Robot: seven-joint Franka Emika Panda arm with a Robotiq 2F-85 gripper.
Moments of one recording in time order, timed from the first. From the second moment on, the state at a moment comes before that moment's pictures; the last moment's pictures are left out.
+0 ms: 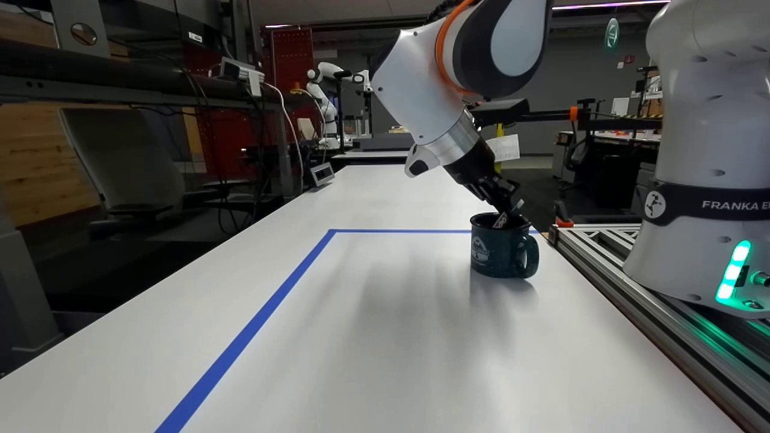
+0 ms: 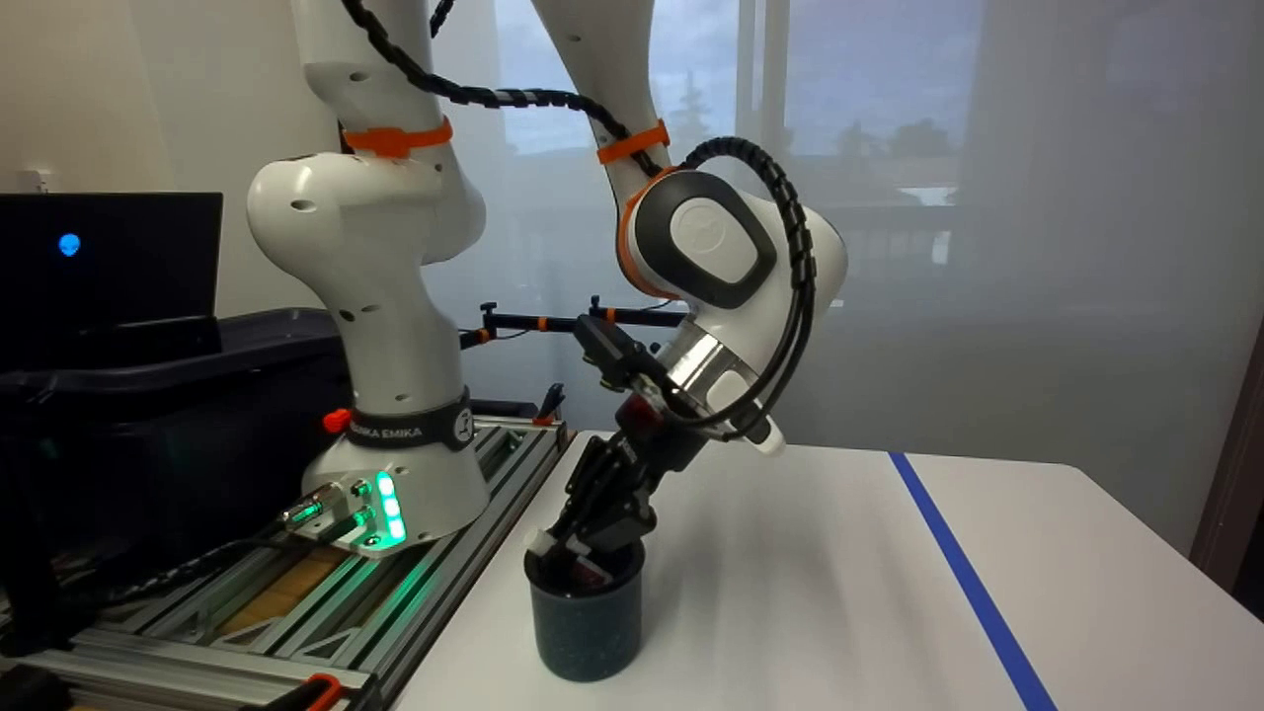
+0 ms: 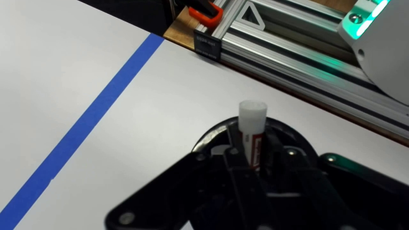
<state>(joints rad) -0.08 0.01 -0.08 -2.74 -0.52 2.07 -0.25</state>
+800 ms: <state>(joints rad) -0.12 -0.35 -0.12 -2.74 -0.44 1.99 -0.19</state>
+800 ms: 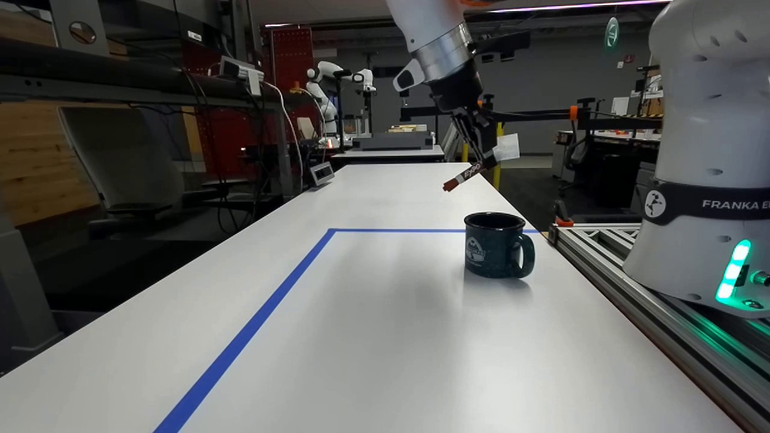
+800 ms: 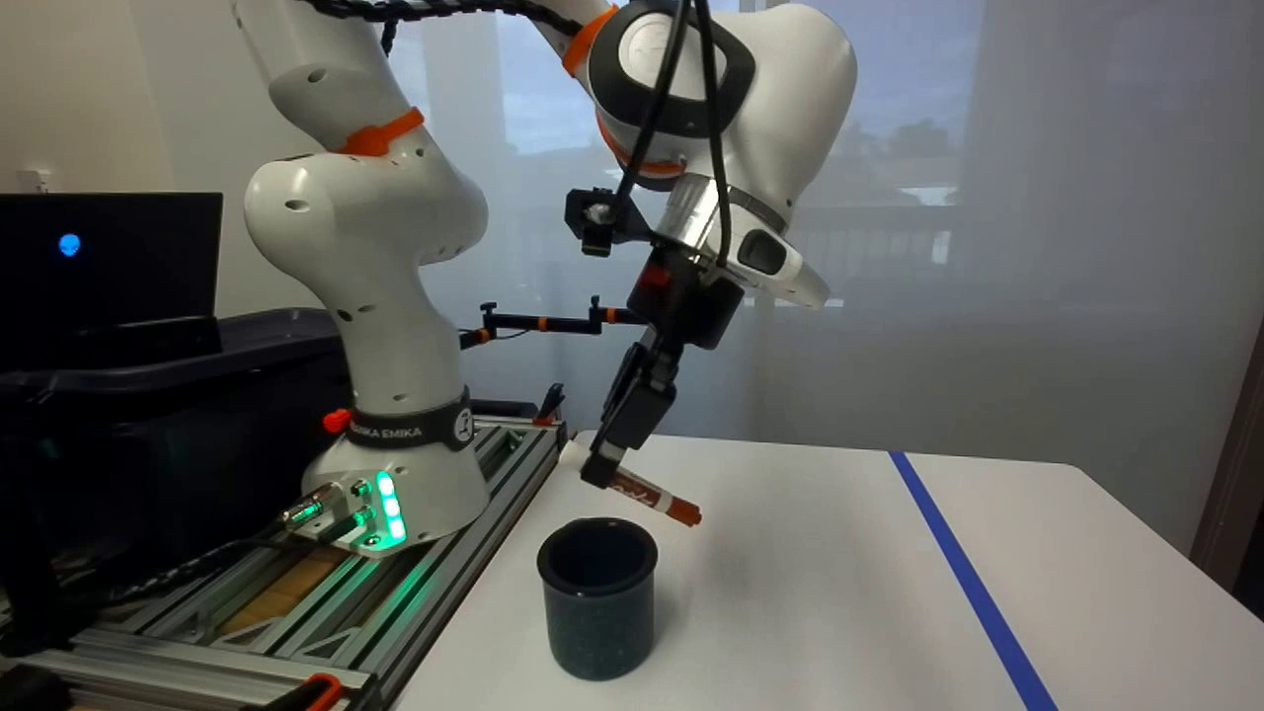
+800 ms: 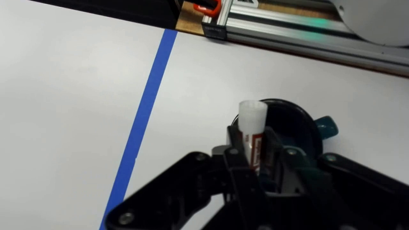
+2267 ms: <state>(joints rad) -0.16 0.24 -0.14 -2.57 -0.22 2.65 0.03</state>
